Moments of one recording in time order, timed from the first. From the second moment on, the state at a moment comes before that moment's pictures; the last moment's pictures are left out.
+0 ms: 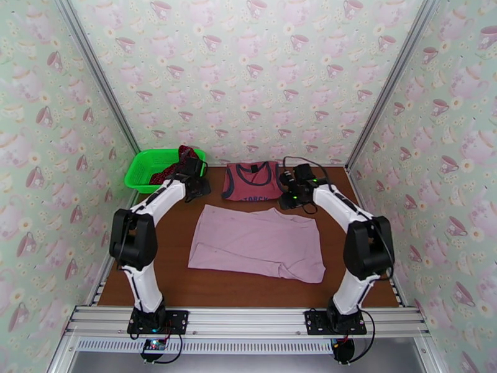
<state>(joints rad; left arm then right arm) -0.24 1.97 1.57 -0.63 -0.06 -0.51 0.29 1.85 1.48 -0.74 -0.18 -0.16</state>
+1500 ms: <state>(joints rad) -0.26 2.22 1.74 -0.72 -0.09 -0.40 0.35 2.19 1.67 -0.75 -0.14 -0.36</state>
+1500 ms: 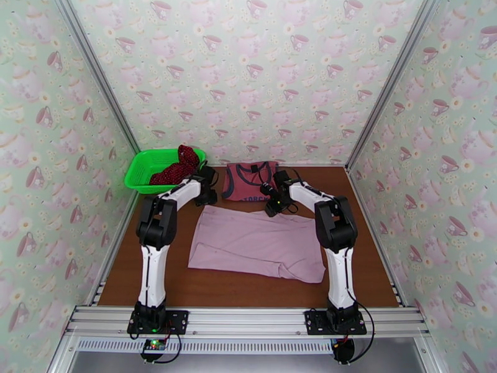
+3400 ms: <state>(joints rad) -0.32 1.99 1.47 -0.64 -0.16 -0.21 0.35 2.05 1.53 -0.64 -0.19 -0.30</state>
